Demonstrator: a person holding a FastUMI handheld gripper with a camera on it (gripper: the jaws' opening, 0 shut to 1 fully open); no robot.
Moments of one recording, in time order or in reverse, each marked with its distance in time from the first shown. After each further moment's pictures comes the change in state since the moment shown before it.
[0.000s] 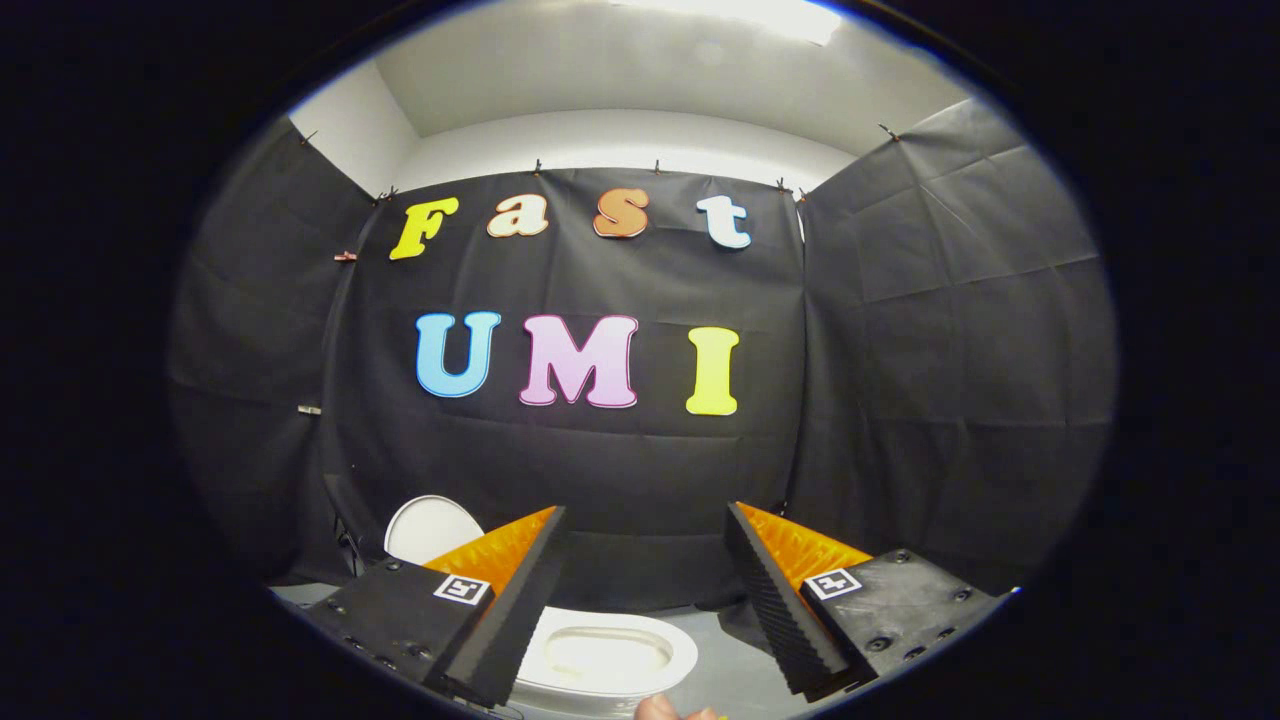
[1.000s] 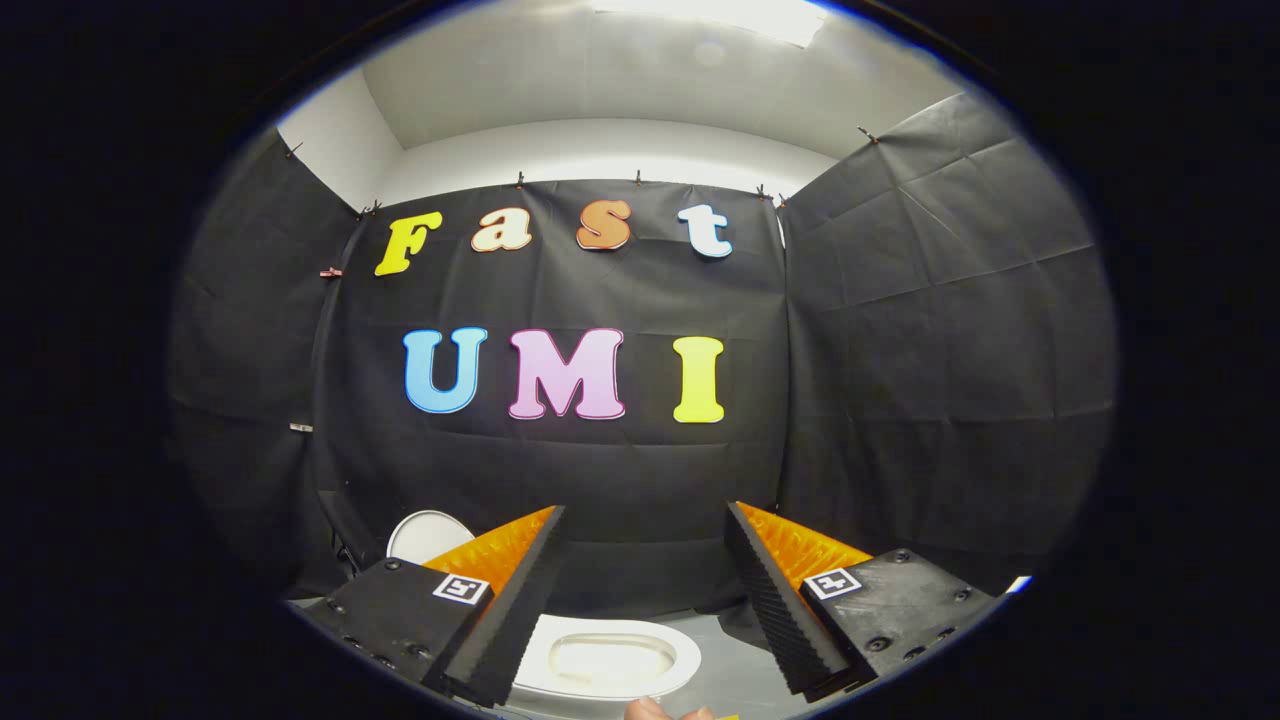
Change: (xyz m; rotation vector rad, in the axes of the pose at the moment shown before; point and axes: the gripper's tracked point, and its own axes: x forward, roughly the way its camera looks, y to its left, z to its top) arm -0.009 -0.004 0.012 0.013 -0.038 -0.054
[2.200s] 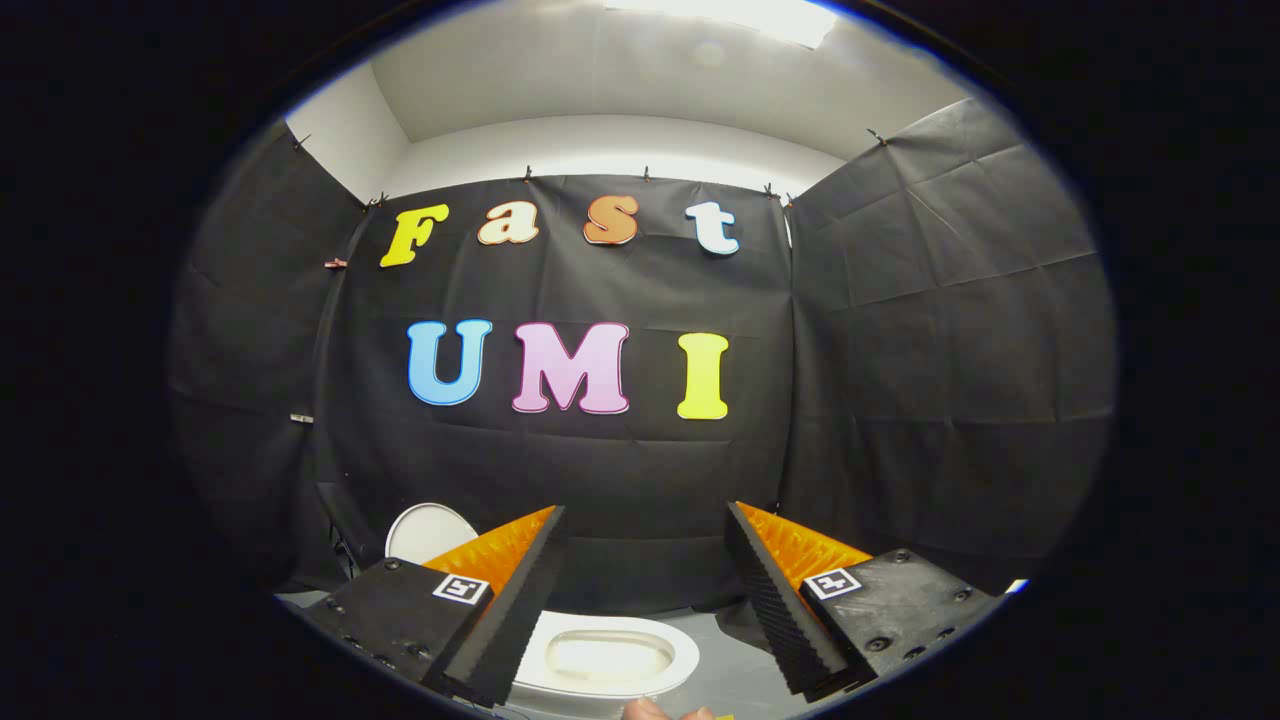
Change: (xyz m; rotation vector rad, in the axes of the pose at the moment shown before) arm 0.001 0.010 -0.008 -0.023 0.010 0.012
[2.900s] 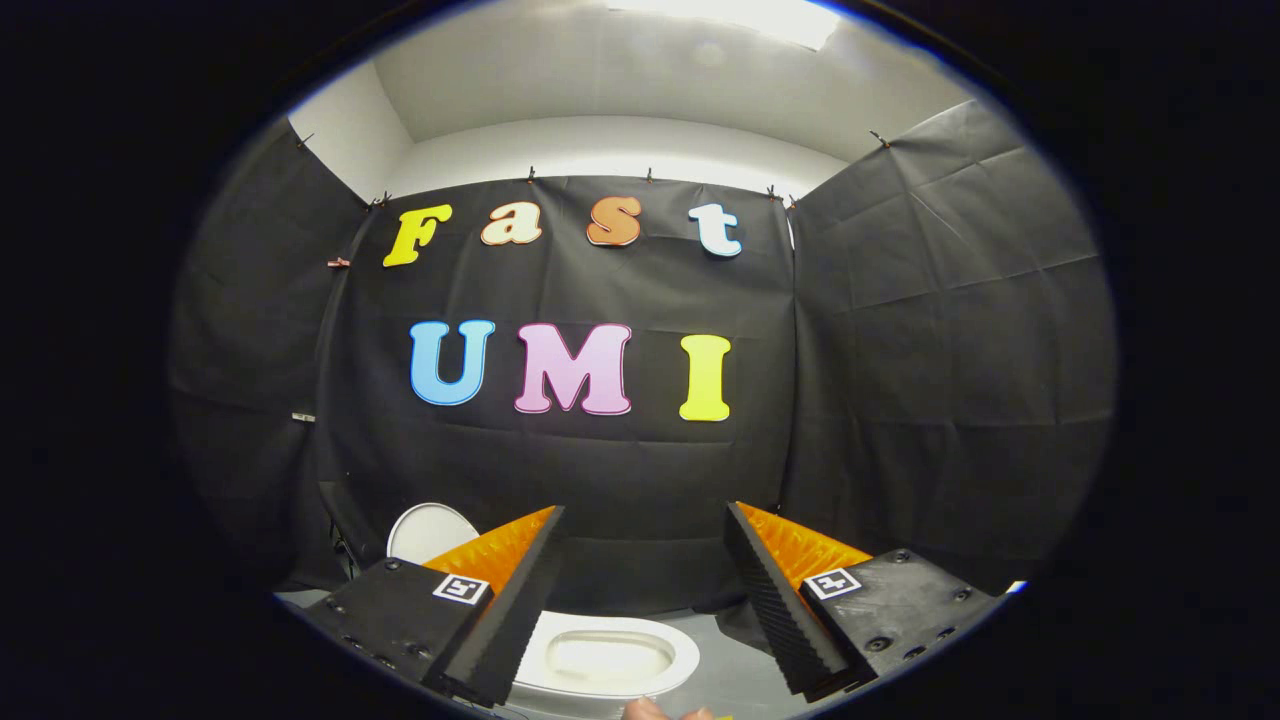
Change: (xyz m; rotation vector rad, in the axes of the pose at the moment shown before) arm 0.000 0.002 0.000 -0.005 -0.005 0.005
